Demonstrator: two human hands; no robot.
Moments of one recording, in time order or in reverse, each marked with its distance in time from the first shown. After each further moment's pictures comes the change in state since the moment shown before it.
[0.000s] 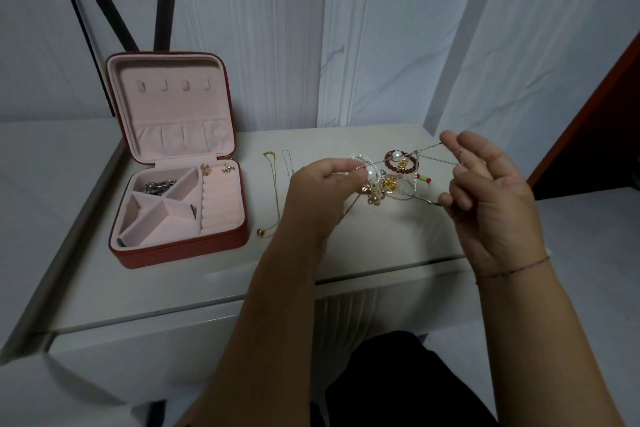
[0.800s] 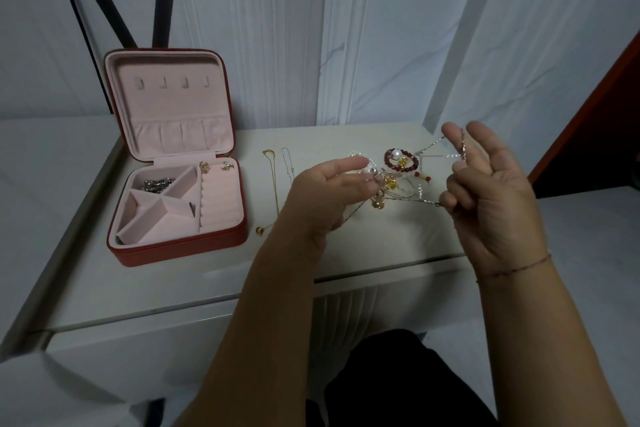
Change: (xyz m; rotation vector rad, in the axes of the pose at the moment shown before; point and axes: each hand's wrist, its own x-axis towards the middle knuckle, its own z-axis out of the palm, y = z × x) left_hand -0.002 0.005 -0.001 -0.159 -0.146 -0.172; right_hand -0.003 -0.002 0.004 -0.009 -0.018 -0.003
